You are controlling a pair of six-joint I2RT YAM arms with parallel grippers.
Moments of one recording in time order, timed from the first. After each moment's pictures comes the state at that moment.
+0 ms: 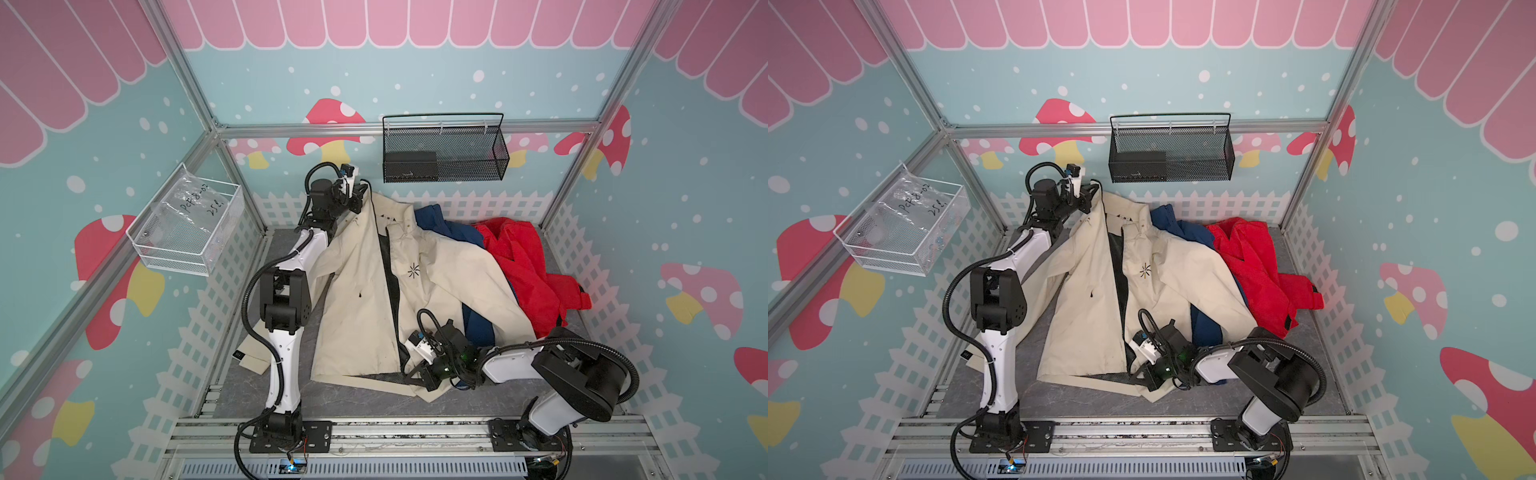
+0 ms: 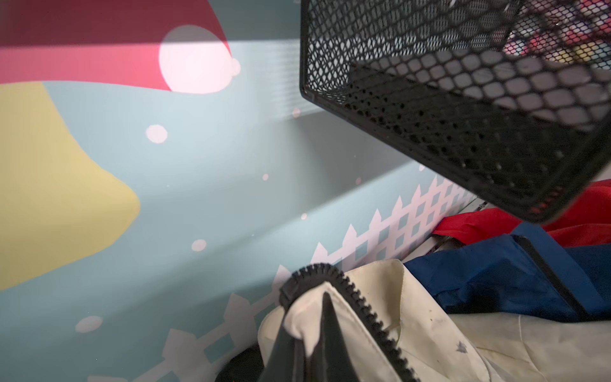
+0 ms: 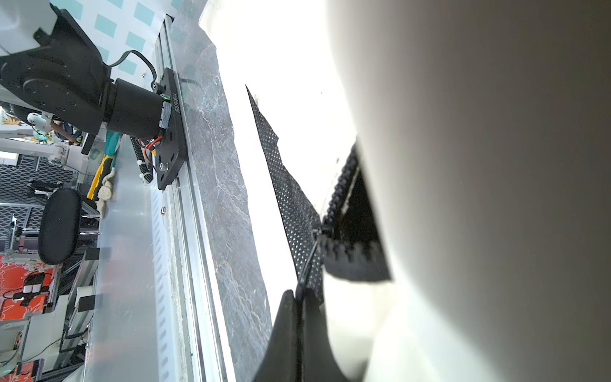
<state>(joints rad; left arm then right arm) -0.10 2.31 2.06 0.21 0.49 0.08 0.85 1.58 0.43 0.34 -0.66 0.36</state>
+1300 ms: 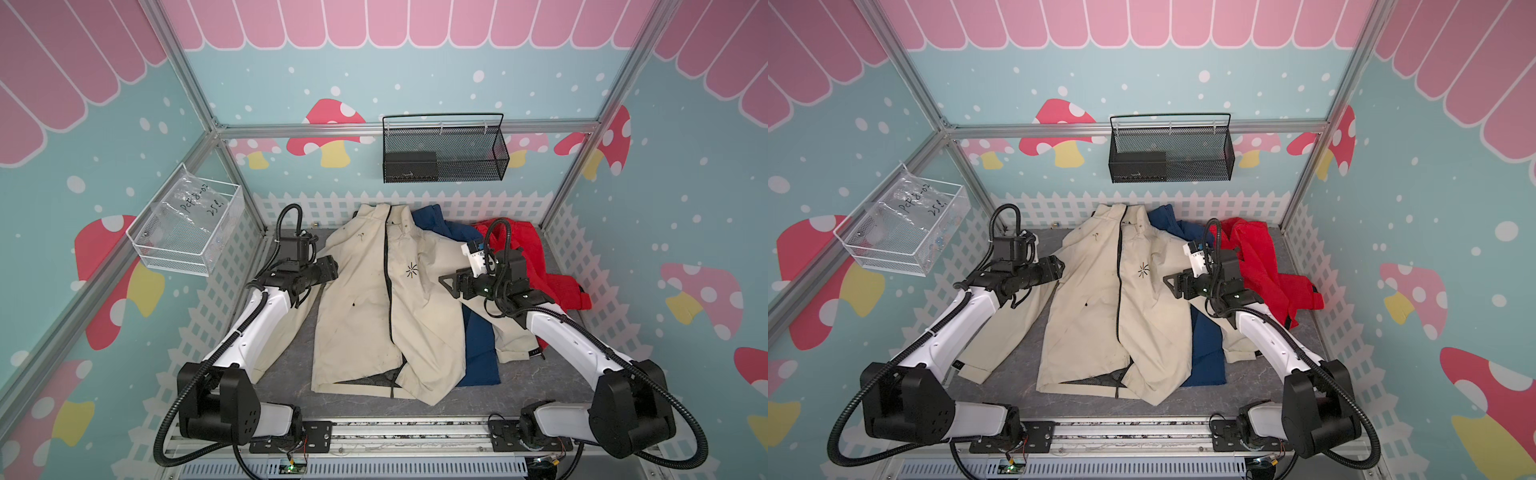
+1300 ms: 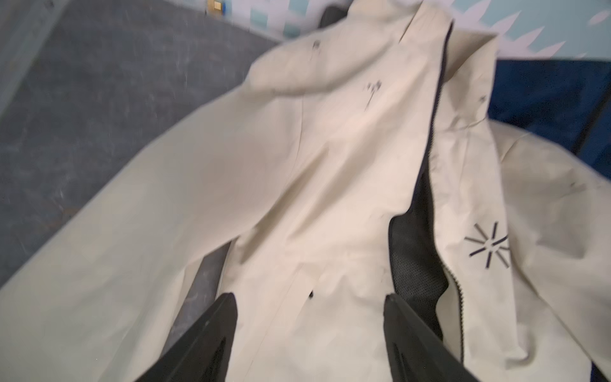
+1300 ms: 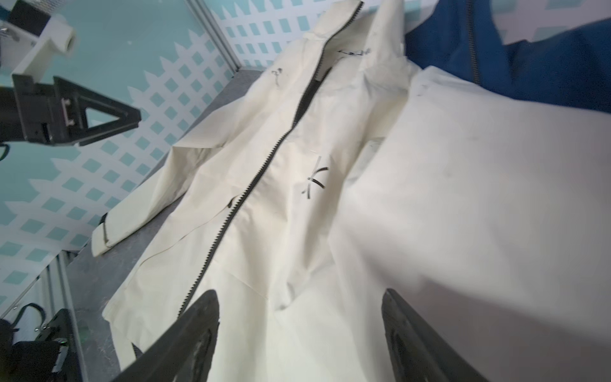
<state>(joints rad) -0.07 1.40 1.10 -0.54 0.13 -0.37 0.25 1.32 0.90 -0.13 -0.47 0.13</state>
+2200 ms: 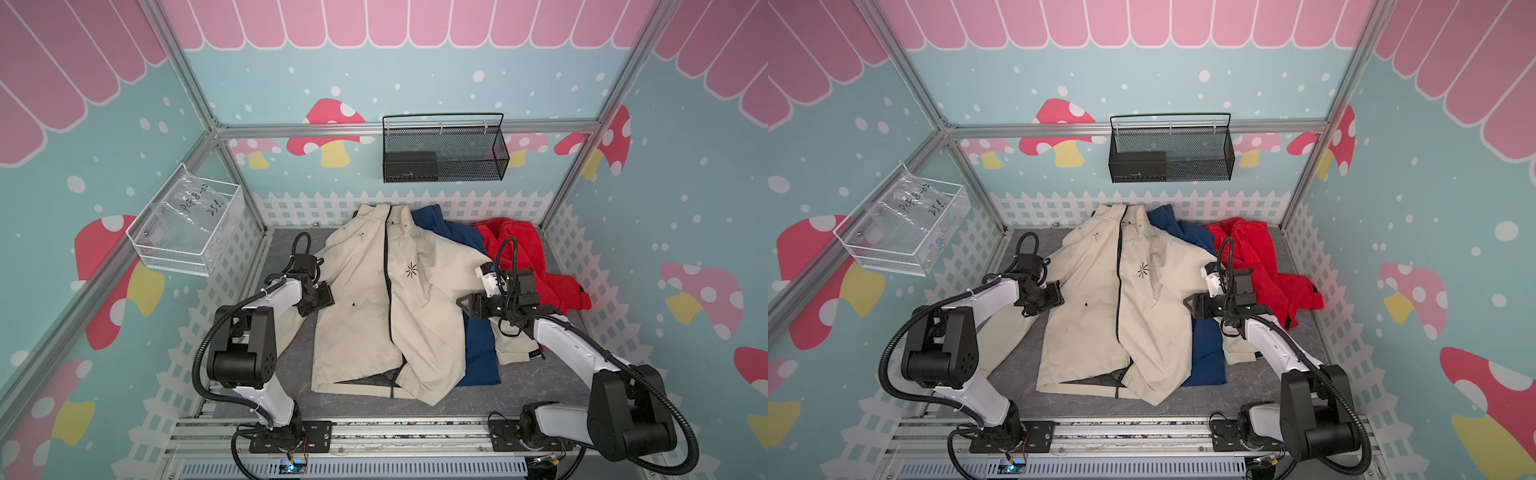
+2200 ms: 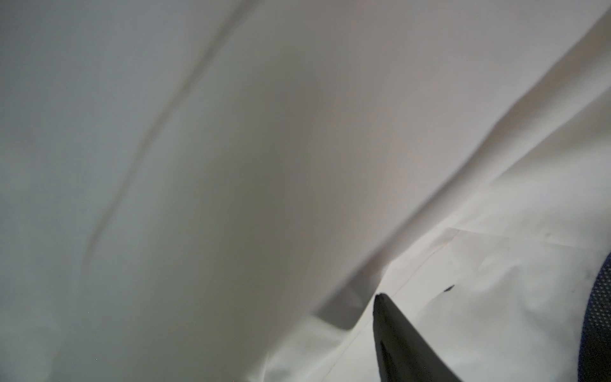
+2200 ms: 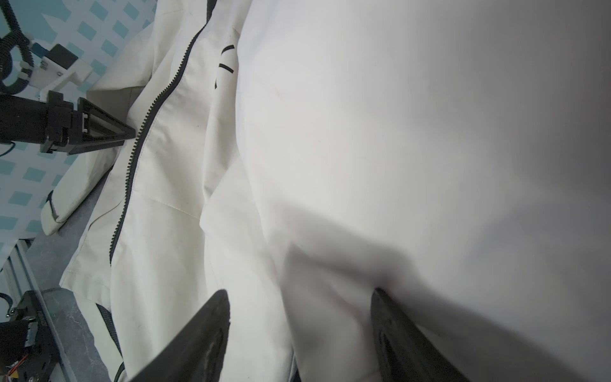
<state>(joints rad) -0.02 1.71 1.06 -0.56 0.10 -0.41 0.14 1.28 0.71 -0.21 -0.52 0.10</state>
